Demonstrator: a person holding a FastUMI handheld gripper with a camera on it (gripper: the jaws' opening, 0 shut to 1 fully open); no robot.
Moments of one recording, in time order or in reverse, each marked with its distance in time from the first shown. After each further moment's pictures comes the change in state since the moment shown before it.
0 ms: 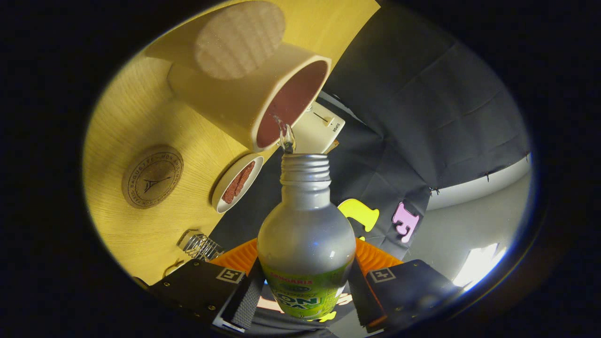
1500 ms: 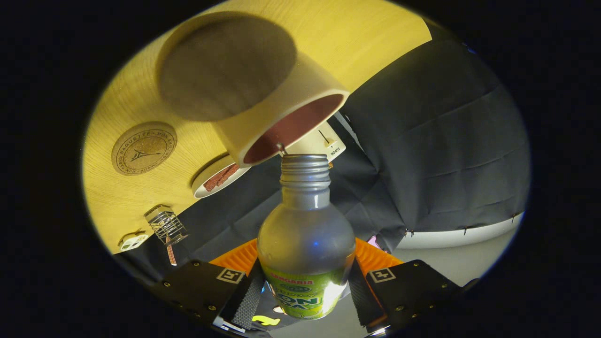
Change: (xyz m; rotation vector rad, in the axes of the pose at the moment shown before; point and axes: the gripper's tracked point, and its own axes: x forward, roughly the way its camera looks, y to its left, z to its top) arm 0.001 -0.037 0.024 -0.304 -0.079 -0.069
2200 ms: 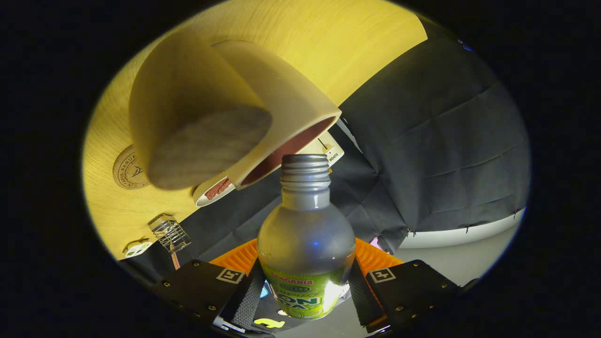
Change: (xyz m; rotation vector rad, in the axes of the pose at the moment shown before) arm 0.000 -0.002 0.012 0.040 -0.014 -0.002
